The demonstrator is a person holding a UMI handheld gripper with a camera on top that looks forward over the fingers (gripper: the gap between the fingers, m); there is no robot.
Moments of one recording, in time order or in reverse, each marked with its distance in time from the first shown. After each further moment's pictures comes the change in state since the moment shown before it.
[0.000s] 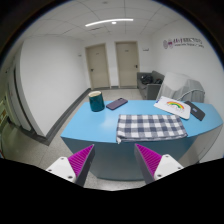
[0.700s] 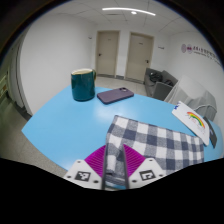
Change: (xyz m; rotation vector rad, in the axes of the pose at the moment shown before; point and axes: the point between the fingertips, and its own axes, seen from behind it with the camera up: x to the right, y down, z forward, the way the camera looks) arm 0.048 -0.007 0.252 -0.114 0.013 -0.216
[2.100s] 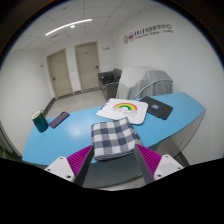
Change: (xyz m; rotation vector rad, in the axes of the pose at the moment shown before) arm 0.229 0.032 -0.217 0.087 0.299 0.433
